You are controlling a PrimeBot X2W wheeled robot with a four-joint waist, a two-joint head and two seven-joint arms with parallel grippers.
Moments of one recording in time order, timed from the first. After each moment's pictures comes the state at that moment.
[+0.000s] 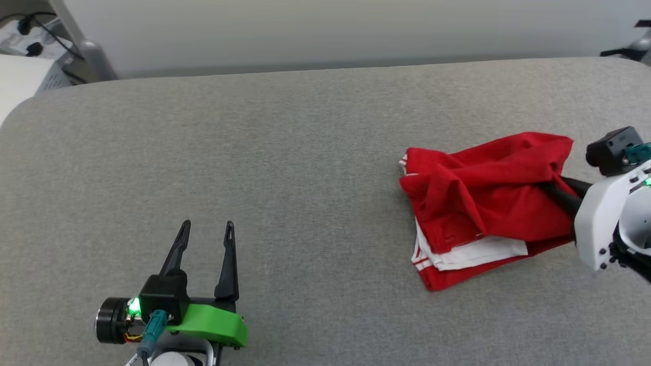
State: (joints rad) left arm -0.01 0.06 -0.06 0.07 -0.05 -0.02 -0.26; right arm -0.50 -0.76 0.59 0.11 0.76 0.13 0.37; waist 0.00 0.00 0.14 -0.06
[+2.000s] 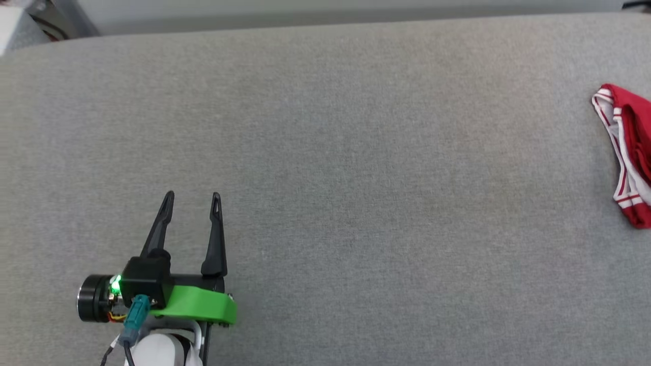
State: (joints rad) left arm -0.06 0.08 -0.04 0.00 -0.05 -0.02 -0.26; right arm -0.72 -0.73 0.15 0.52 0.41 0.13 -0.24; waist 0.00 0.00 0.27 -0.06
